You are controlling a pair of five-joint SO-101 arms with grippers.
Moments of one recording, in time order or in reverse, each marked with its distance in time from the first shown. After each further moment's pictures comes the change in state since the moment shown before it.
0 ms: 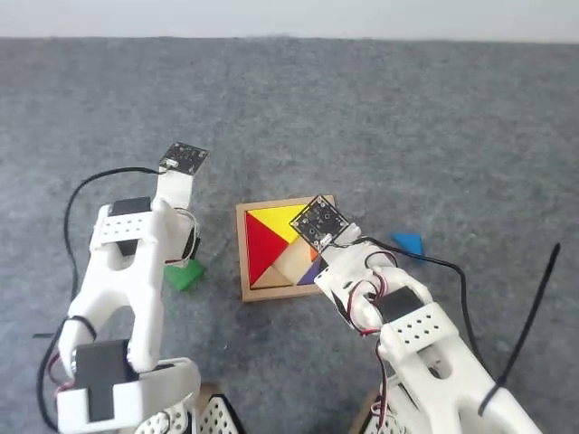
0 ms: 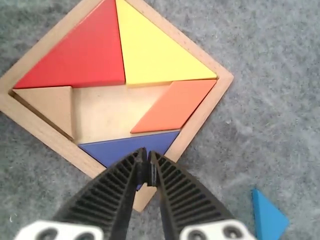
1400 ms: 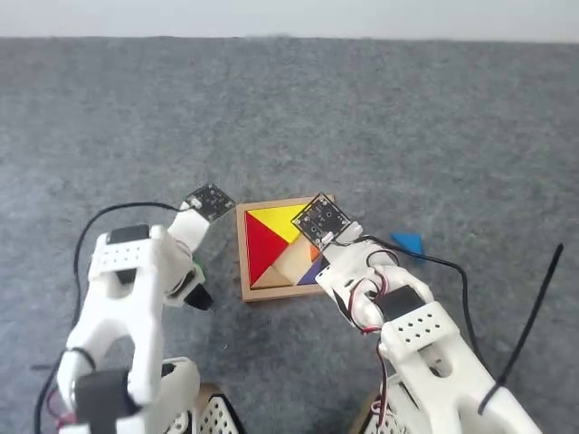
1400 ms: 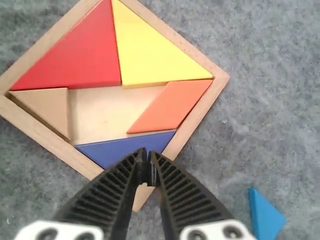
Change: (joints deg) left arm -1.1 -8.2 10.8 2.2 -24.8; right arm 0.7 0.0 -0.4 0.2 -0.1
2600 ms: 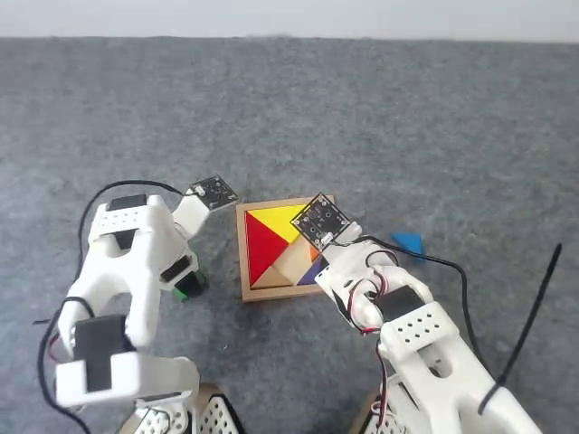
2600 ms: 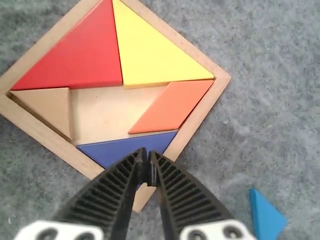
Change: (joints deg) left arm -1.1 14.3 -13.1 5.7 -8.9; right arm -0.4 0.0 0.0 0.0 0.0
